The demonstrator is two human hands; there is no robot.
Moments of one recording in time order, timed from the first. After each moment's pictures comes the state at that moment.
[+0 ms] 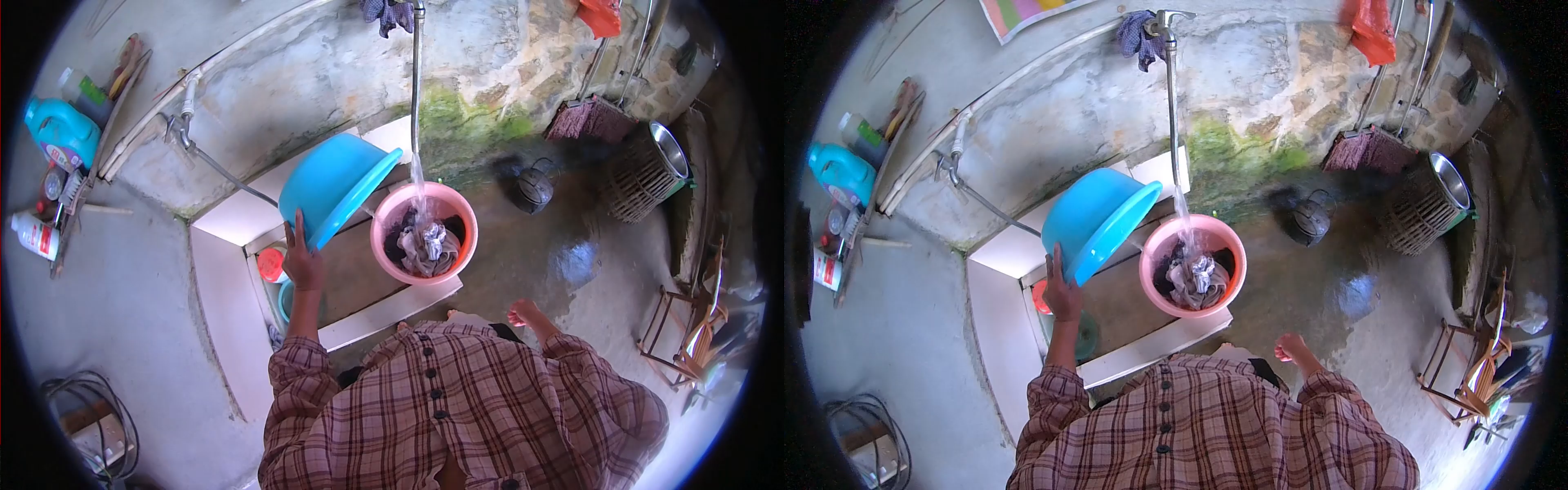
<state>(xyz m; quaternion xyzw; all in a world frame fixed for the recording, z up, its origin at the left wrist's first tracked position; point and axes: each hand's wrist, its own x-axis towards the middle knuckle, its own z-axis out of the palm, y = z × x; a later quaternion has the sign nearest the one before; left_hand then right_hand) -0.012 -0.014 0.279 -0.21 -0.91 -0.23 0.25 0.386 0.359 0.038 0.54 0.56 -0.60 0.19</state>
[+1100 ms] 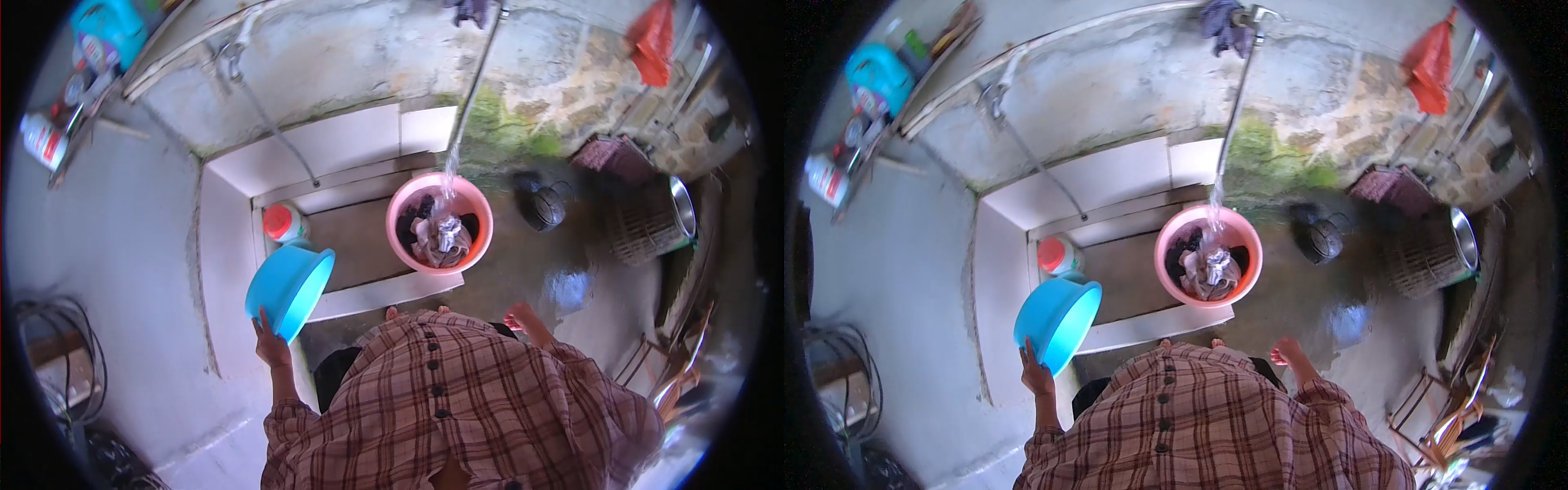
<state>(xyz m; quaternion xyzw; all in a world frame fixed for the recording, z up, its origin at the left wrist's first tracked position) 0.173 -0.250 0.203 0.11 -0.99 -0.05 0.08 0.363 0.361 0.052 0.52 0.60 -0.56 0.24</state>
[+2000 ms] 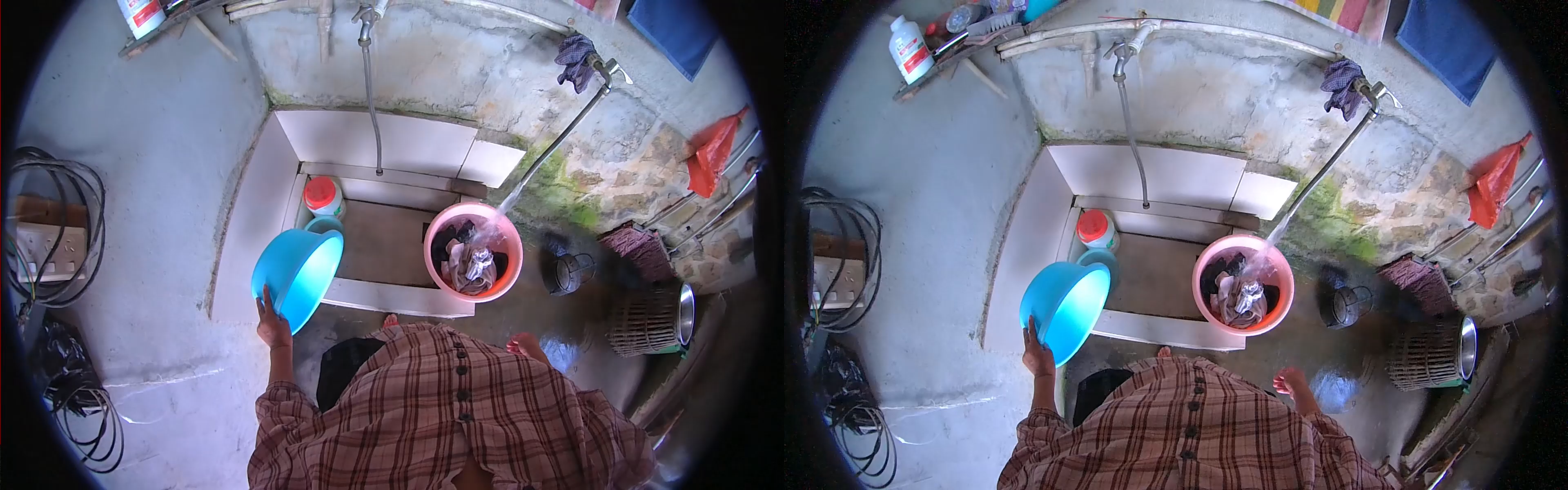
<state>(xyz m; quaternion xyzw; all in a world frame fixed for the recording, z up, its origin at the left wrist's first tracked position) 0.217 -0.274 0.194 0.27 -0.95 -0.09 0.10 0.317 0.382 0.051 0.44 0.64 -0.56 0.29</state>
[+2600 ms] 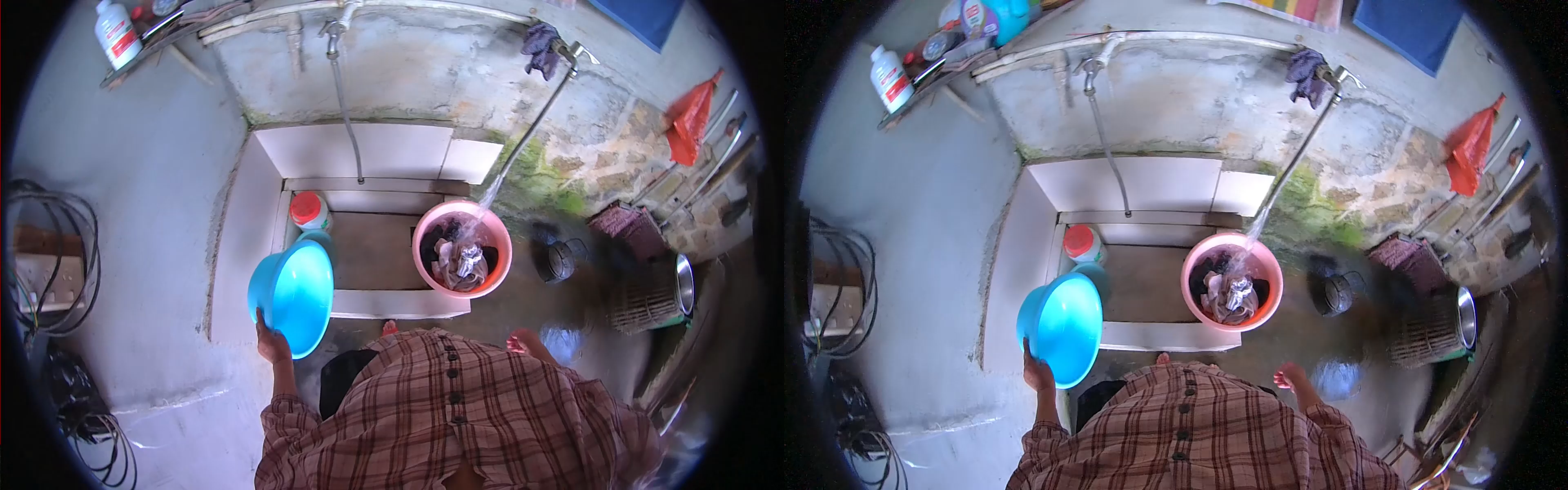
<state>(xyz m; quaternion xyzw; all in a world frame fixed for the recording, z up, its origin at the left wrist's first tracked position) 0.225 -0.290 0.165 0.30 -0.92 -0.20 0.13 0.341 0.384 0.038 0.46 0.63 -0.56 0.27</state>
